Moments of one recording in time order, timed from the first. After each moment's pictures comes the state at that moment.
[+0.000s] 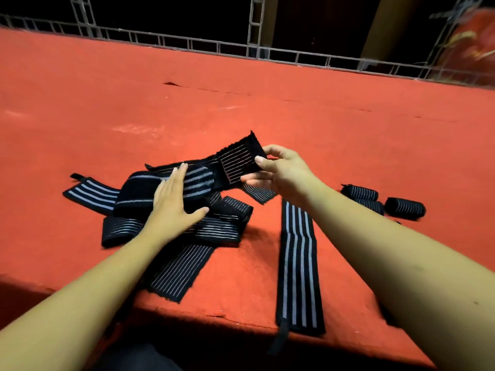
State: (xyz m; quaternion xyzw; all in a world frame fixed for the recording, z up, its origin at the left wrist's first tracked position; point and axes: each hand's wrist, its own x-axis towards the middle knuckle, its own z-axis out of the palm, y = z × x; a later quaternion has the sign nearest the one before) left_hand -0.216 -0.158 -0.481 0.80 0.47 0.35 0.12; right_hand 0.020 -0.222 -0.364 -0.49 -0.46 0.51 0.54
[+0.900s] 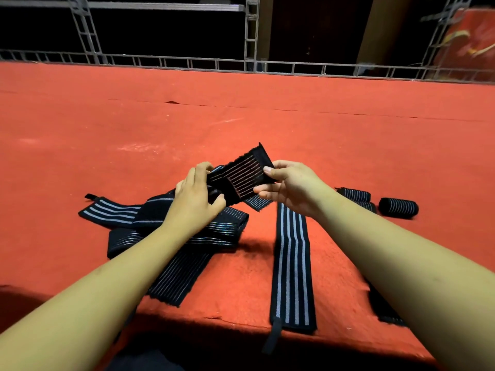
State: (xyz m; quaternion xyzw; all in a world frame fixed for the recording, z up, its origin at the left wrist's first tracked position) left_hand -0.165 -0.192 -0.419 0.81 0.43 0.38 0.09; right_hand 0.044 -0.258 -0.353 -0.50 -0.40 0.54 0.55
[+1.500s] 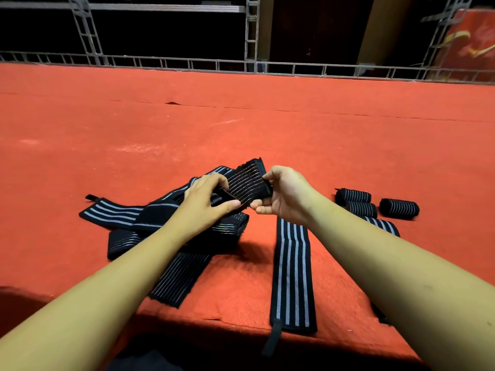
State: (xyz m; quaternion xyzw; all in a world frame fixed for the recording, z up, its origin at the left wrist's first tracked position) left_hand -0.164 -0.195 -0.416 0.84 0.37 0.35 0.20; right_hand 0.029 -0.259 -0.360 -0.51 -0.36 0.60 0.50
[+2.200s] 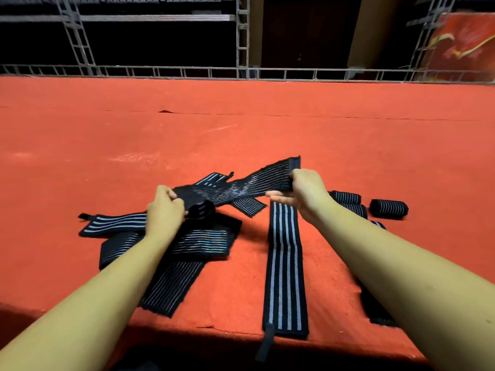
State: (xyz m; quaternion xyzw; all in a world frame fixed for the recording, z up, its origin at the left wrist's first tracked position) left_hand -0.179 -0.169 -0.425 0.60 0.63 0.42 0.25; right_hand 0.068 -0.263 -0.354 -0.58 -0.29 0.44 0.63
